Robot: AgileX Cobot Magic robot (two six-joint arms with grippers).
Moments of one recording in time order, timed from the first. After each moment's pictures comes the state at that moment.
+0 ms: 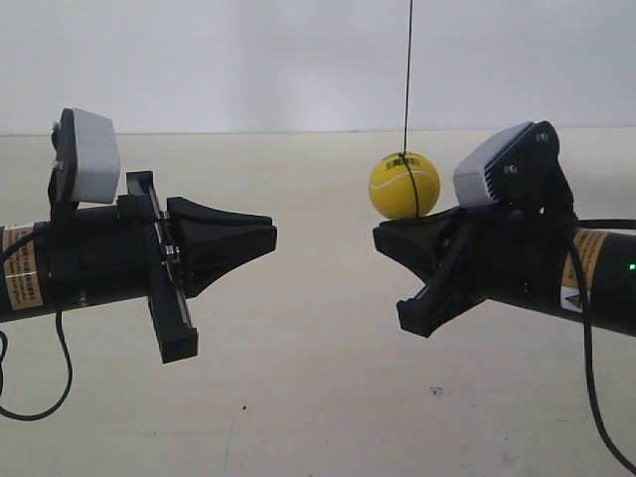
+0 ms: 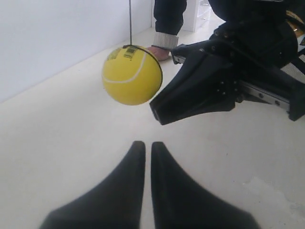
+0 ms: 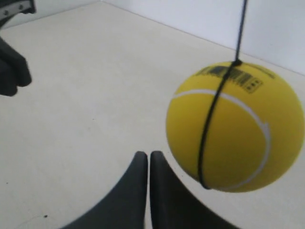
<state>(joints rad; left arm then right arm) -0.31 1.56 -0.51 1.01 -1.02 -0.49 0.41 1.46 -0.46 -0.75 -0.73 0.50</state>
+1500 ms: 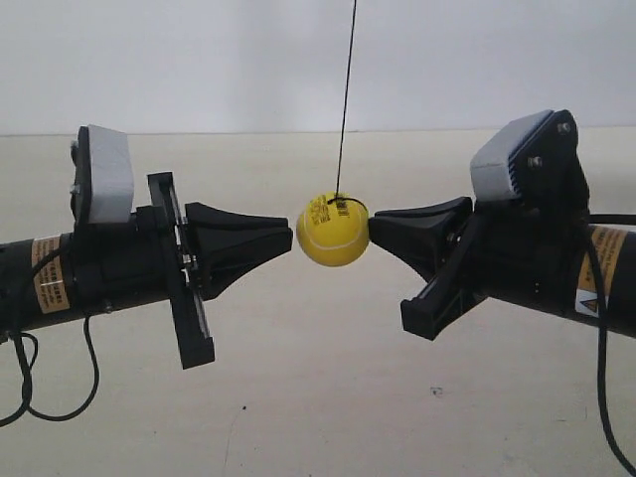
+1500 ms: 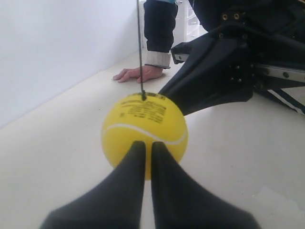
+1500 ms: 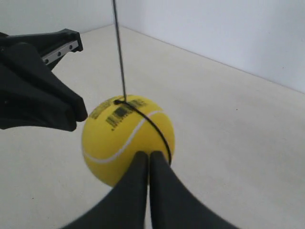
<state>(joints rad) -0.32 1.70 -0.52 0.95 -1.19 -0.30 0.42 1.40 -0.44 -0.77 -0.79 0.53</state>
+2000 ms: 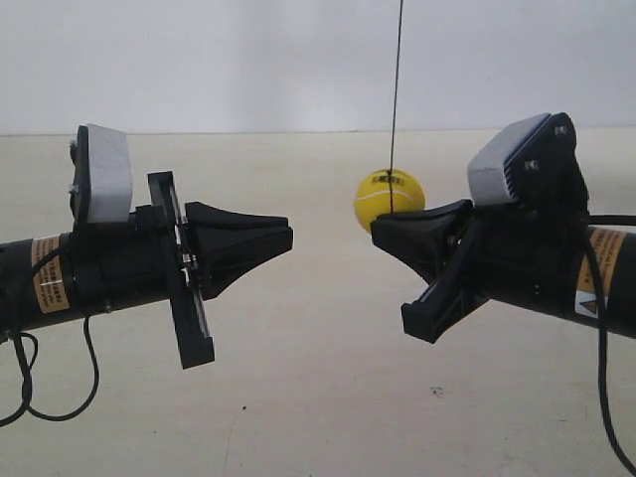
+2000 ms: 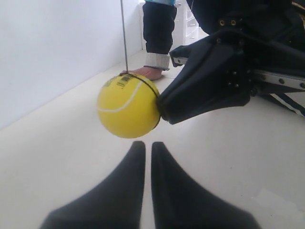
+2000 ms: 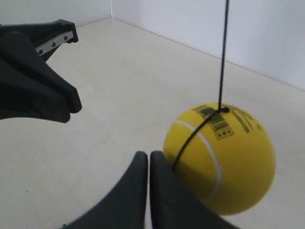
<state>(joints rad) -0.32 1.70 -0.52 0.95 -1.20 -0.30 0.42 1.40 -0.44 -0.77 -0.76 0.52</state>
